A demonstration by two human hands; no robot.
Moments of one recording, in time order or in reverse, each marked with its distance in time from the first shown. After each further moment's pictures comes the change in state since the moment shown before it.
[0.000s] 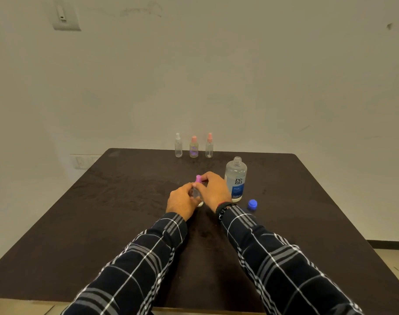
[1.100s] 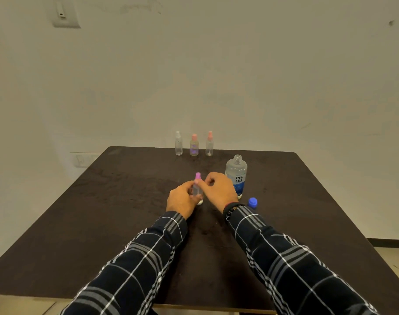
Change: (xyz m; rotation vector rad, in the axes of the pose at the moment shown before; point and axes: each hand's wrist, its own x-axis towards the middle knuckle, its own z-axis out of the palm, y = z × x) left_hand -0.003 -0.001 0.000 -0.055 -0.001 -0.012; right_hand 0.002 0.019 -0.008 -0.003 0.022 -0.062
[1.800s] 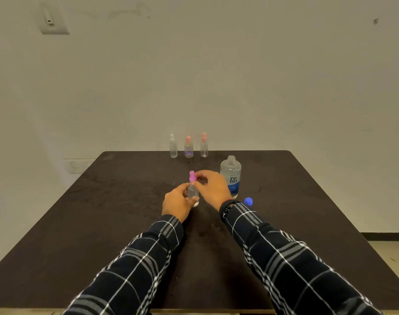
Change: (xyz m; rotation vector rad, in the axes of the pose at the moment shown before) left_hand -0.001 0.000 0.001 -0.023 0.025 -0.013; right_hand 0.007 -0.003 -0.003 0.118 -0.051 -0.107
